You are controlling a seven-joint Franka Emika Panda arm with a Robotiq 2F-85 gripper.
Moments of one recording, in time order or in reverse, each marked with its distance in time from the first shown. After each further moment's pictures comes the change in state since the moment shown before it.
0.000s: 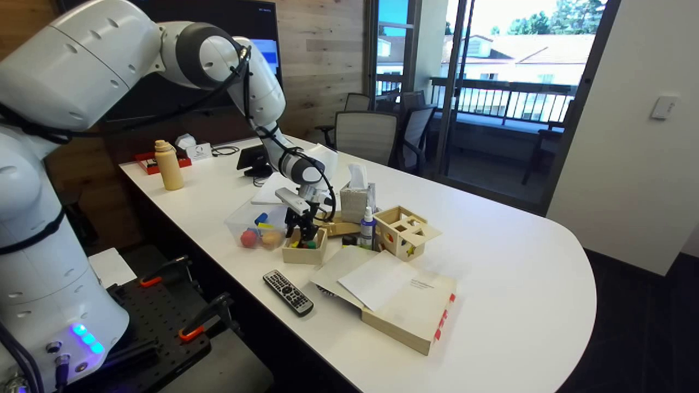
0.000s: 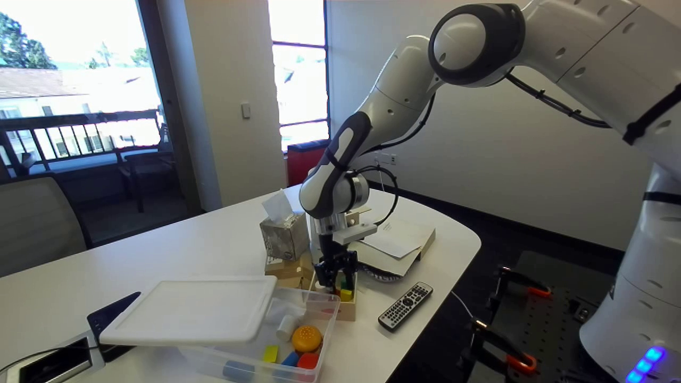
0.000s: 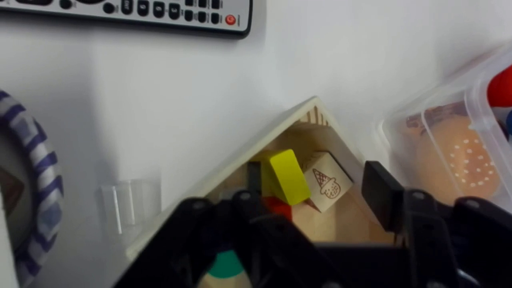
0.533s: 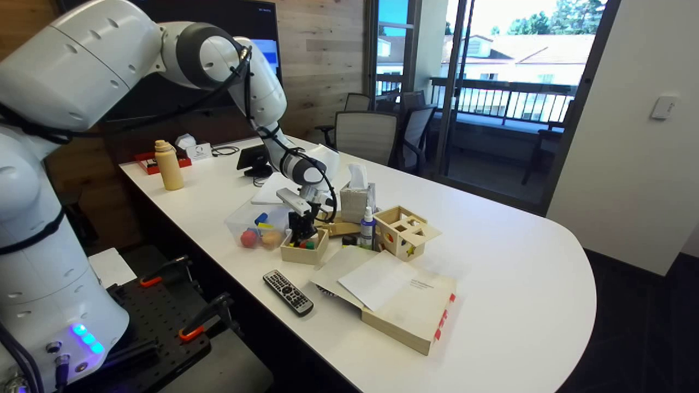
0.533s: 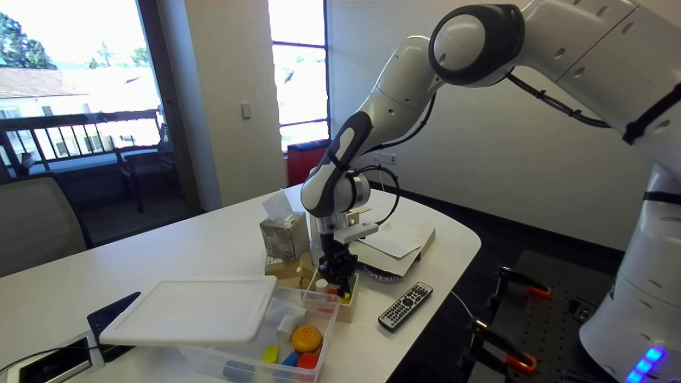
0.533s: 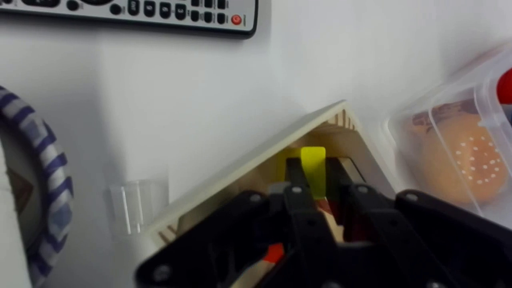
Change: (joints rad) arm -0.009 0.001 -0.001 0.001 0.000 -0.001 0.001
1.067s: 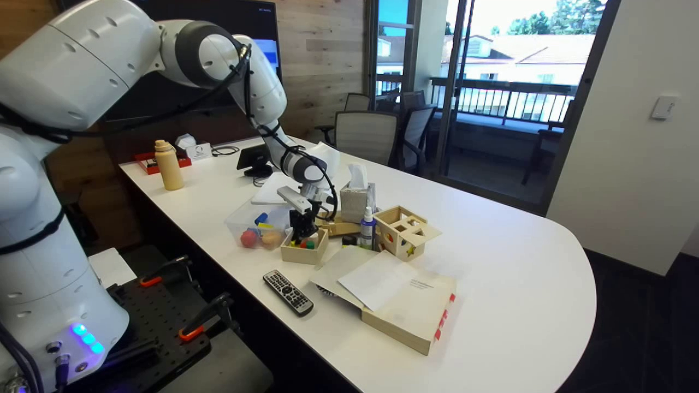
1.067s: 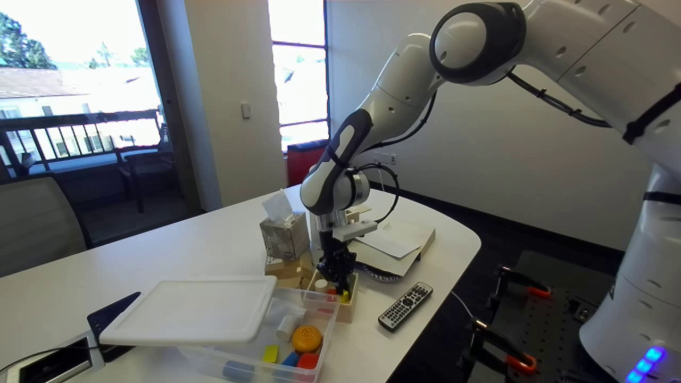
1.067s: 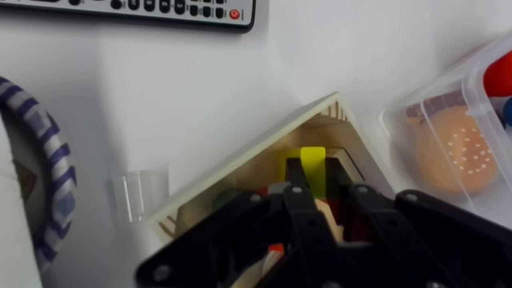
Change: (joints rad) arm -0.003 -0.009 0.002 0.002 0.001 0.000 0.002
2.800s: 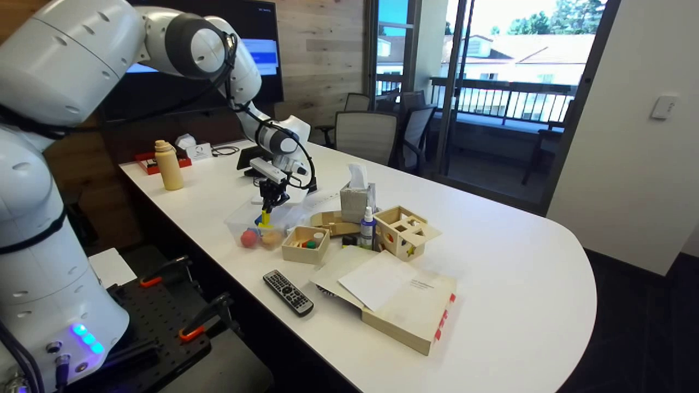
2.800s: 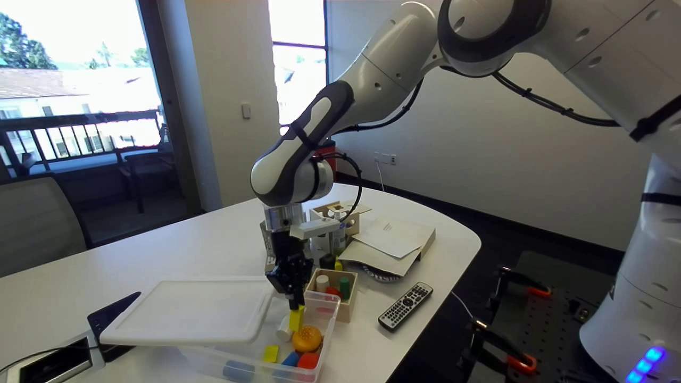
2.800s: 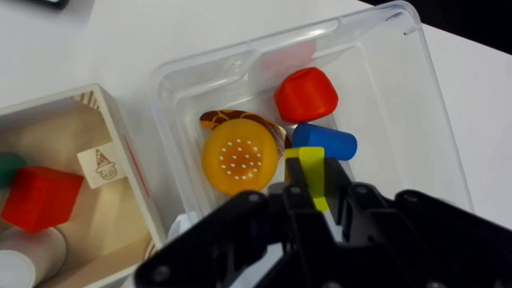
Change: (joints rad) arm 0.109 -0.060 0.134 0.066 0.009 -0.107 -0.013
